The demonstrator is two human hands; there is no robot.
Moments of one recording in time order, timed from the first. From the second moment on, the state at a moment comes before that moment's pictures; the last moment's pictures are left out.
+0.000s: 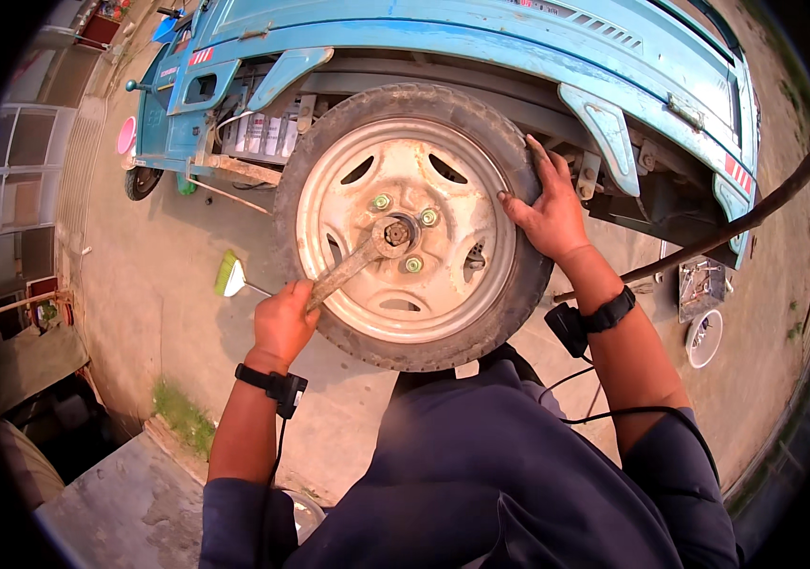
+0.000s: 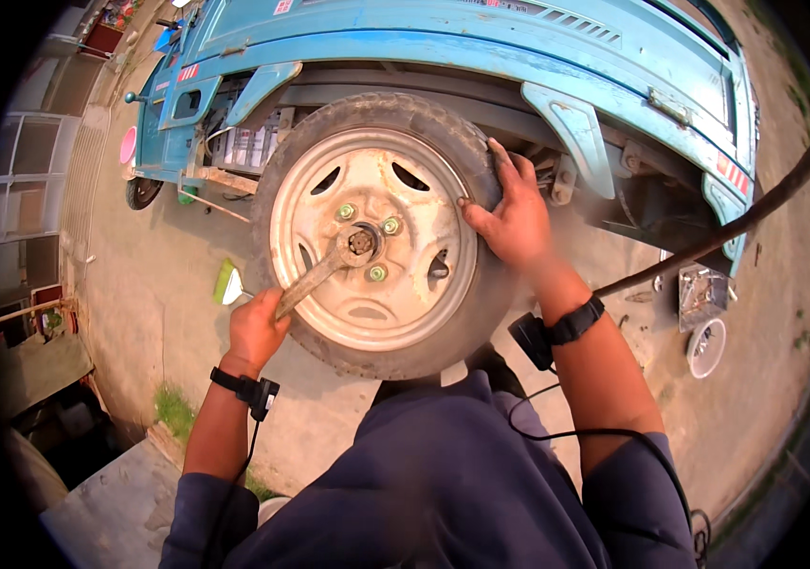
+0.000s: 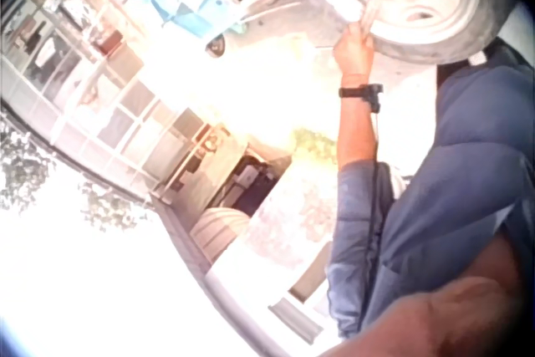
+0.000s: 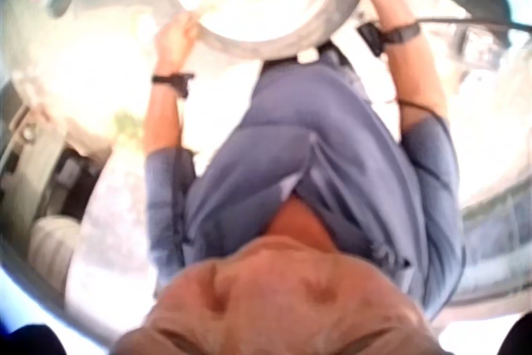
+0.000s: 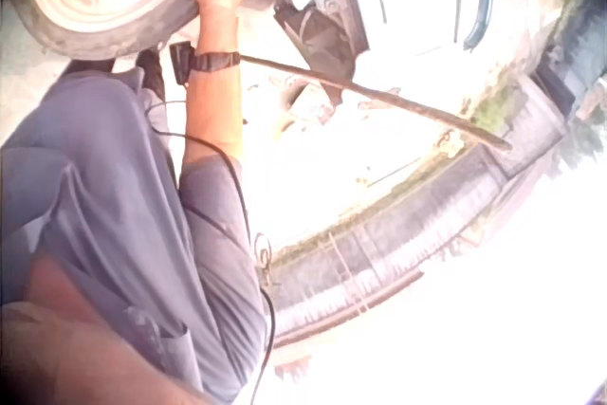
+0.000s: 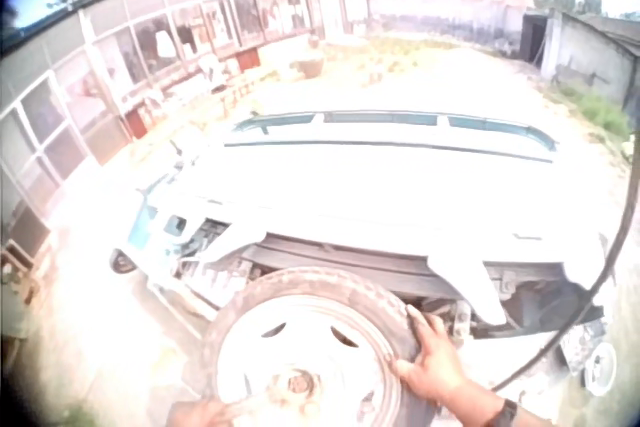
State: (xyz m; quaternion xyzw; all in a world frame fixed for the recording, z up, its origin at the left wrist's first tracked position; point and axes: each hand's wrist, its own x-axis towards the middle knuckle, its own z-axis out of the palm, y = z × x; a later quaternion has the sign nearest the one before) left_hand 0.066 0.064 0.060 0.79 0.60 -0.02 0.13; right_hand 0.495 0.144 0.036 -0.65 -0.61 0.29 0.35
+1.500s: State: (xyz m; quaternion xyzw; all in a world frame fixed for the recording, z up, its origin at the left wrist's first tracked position) left_hand 0.040 -0.060 0.041 0.41 0.78 0.34 0.32; right_hand 0.493 0.100 0.021 -0.69 -0.42 0.47 0.36
